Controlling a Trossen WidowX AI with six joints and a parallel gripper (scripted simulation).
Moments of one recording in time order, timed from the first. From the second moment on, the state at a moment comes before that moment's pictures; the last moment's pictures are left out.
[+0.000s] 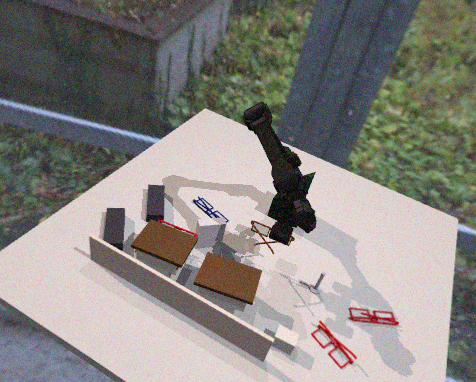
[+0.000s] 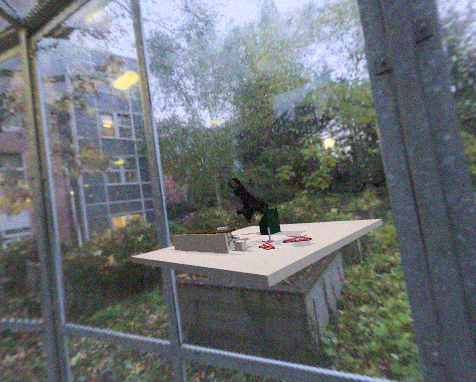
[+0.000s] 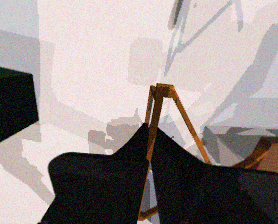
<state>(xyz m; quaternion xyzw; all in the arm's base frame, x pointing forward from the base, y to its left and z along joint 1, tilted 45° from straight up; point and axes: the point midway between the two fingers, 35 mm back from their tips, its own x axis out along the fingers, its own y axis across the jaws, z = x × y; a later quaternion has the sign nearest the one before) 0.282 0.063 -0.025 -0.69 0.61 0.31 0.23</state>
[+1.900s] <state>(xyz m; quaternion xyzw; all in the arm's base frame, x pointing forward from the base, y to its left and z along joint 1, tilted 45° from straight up) 0.242 0.155 -0.194 -0.72 0.51 0.46 0.06</state>
